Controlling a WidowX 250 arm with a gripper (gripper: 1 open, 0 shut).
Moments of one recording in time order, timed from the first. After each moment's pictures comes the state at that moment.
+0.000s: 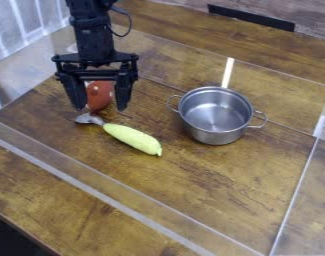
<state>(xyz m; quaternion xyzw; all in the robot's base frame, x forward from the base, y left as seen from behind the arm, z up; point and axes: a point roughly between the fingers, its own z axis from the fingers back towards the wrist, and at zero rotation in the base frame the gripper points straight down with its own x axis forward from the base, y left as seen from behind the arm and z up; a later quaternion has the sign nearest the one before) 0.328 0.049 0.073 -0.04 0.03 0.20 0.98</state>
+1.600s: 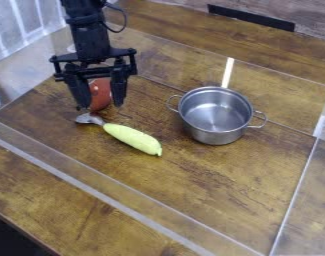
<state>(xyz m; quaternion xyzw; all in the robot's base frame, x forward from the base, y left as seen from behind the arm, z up) 0.329 0.050 0.077 -0.07 0.03 0.23 0.97</state>
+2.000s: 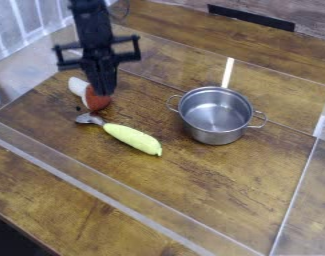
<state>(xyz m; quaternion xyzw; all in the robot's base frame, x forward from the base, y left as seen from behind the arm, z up) 0.338 0.043 0.106 -0.09 0.03 0.24 0.97</state>
